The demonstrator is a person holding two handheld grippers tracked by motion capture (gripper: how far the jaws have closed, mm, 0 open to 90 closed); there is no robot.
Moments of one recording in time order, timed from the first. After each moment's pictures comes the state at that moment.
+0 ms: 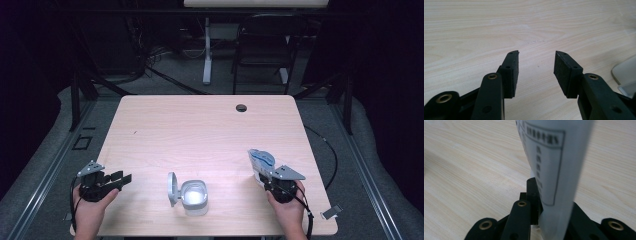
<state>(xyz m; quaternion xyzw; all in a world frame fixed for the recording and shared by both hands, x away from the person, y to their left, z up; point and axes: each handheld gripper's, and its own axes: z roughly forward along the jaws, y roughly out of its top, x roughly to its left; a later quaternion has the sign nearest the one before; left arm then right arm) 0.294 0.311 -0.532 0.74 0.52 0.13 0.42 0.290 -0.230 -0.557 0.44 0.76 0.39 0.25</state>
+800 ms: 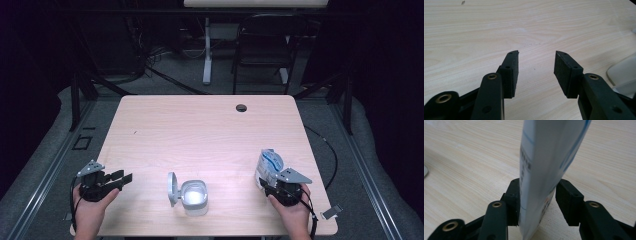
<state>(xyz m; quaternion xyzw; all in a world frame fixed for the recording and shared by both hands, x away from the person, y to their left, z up) 0.292 0.308 -0.525 0.74 0.51 0.13 0.42 0.280 -0.241 -0.556 0.45 0.76 0.40 0.25</state>
